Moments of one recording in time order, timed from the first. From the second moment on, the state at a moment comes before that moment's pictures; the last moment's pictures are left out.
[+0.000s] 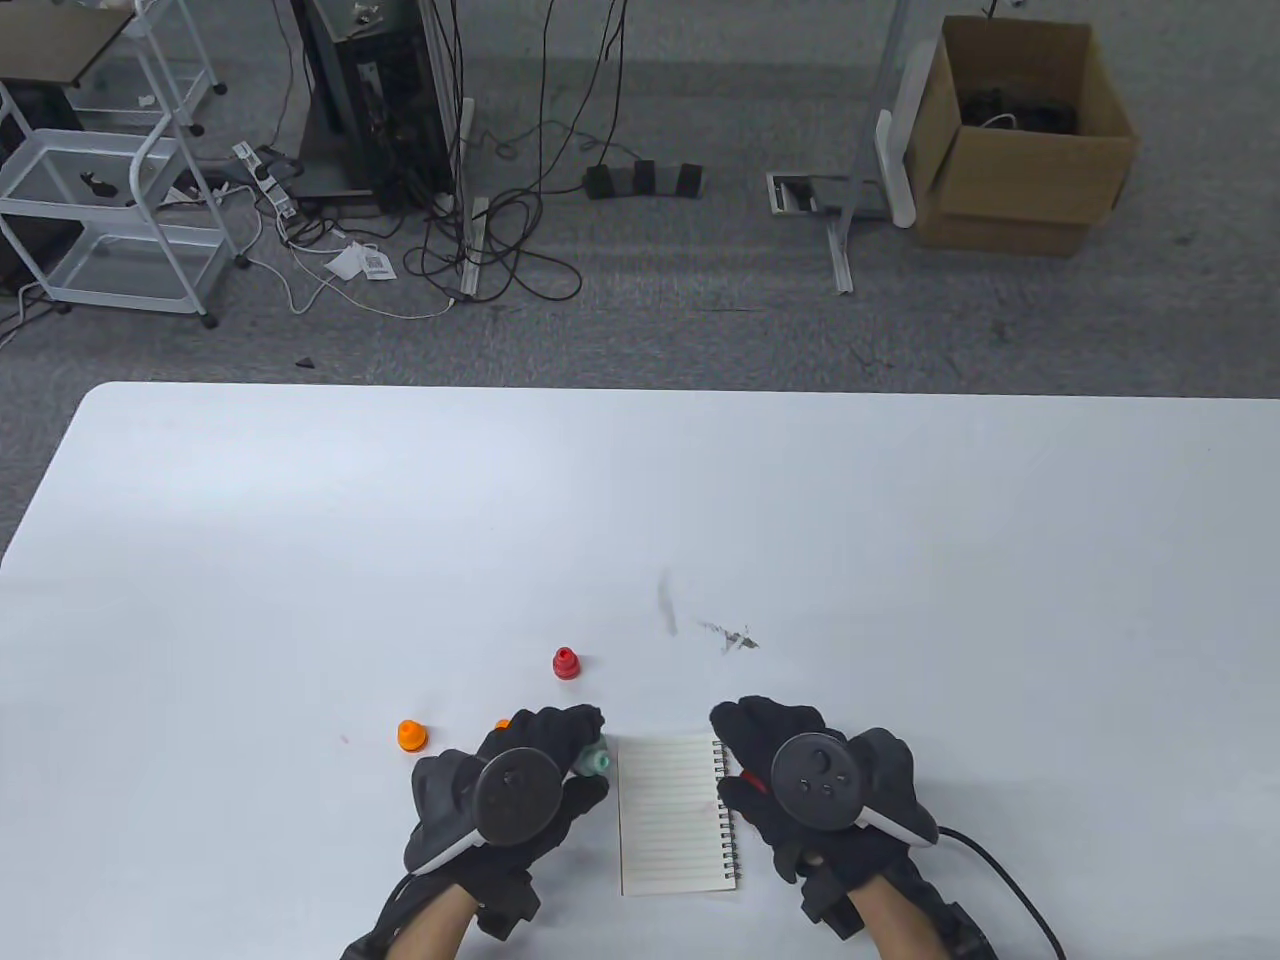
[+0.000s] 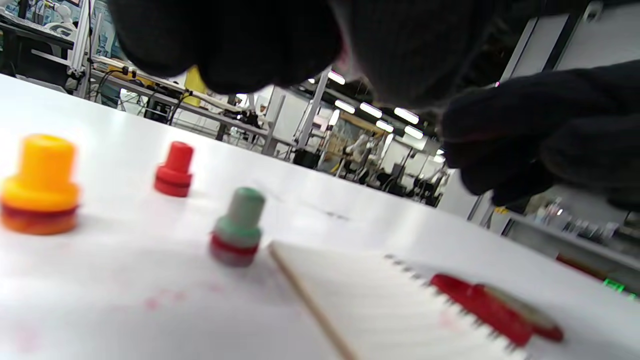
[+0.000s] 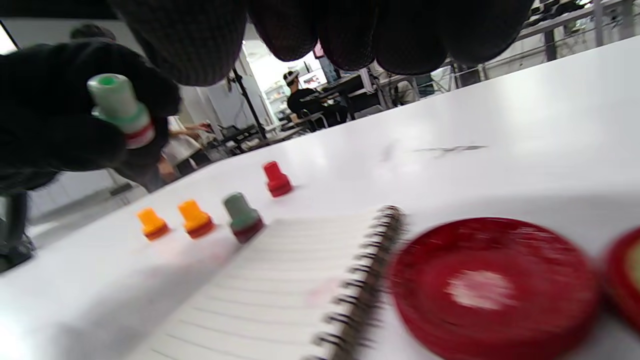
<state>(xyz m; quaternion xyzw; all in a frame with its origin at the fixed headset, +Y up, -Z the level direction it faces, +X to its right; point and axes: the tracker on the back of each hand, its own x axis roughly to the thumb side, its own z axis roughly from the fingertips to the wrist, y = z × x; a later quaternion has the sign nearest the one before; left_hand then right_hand) -0.135 -0.726 -0.218 0.02 -0.19 0.20 0.96 0.121 -0.723 -0.228 0.24 0.04 0.94 0.22</state>
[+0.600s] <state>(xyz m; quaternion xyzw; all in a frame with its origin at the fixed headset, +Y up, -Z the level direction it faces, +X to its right) -0.114 -0.761 -0.208 0.04 -0.24 0.25 0.94 0.086 -0.761 -0.215 0.19 0.01 0.89 0.42</state>
